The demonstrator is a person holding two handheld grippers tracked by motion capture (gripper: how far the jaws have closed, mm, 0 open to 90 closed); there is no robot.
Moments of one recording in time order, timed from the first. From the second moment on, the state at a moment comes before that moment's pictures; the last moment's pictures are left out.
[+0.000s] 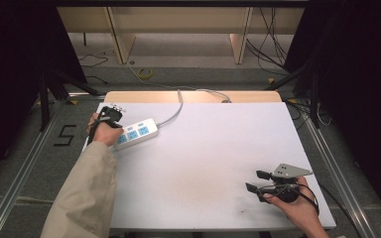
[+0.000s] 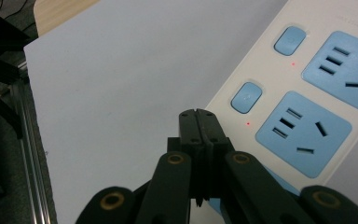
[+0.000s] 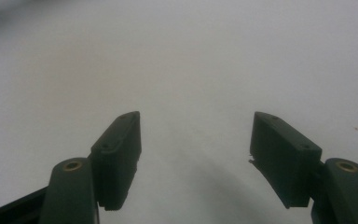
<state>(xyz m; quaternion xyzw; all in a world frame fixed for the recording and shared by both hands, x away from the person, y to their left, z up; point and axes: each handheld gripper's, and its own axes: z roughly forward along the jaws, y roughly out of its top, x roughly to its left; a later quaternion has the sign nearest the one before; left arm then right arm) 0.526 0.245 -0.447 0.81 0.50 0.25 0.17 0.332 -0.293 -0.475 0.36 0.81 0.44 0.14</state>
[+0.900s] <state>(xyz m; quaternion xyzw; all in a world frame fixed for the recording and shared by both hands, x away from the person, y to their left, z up) 0.526 0.245 -0.449 0.81 0.50 0.24 0.17 0.332 -0.292 -0.475 0.36 0.81 0.44 0.14</state>
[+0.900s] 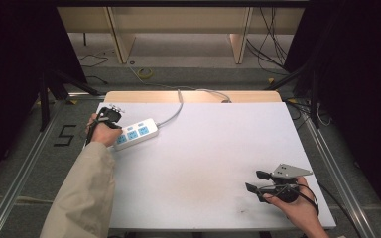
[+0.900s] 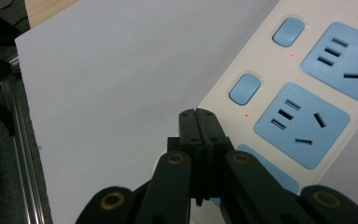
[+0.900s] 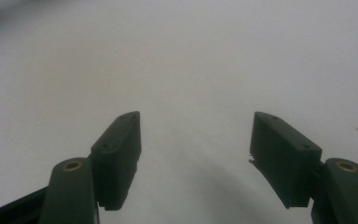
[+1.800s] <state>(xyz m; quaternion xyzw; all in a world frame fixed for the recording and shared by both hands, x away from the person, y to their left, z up) 0.524 0.244 -0.453 0.81 0.50 0.25 0.18 0.332 -0.292 -0.475 0.36 0.81 0.44 0.14</state>
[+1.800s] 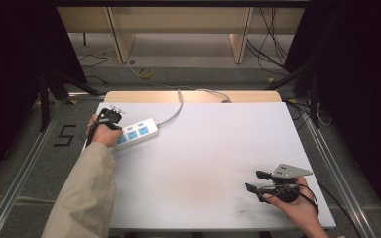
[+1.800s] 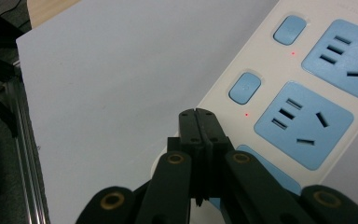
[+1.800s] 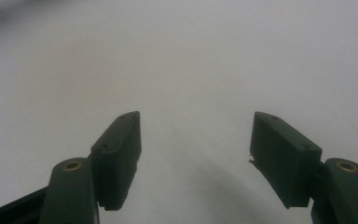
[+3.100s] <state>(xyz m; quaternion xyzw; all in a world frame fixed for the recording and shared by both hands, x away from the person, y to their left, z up) 0.414 0.193 -0.433 0.79 0.42 0.24 0.37 0.333 -0.292 -0.476 0.37 0.81 0.44 0.14</state>
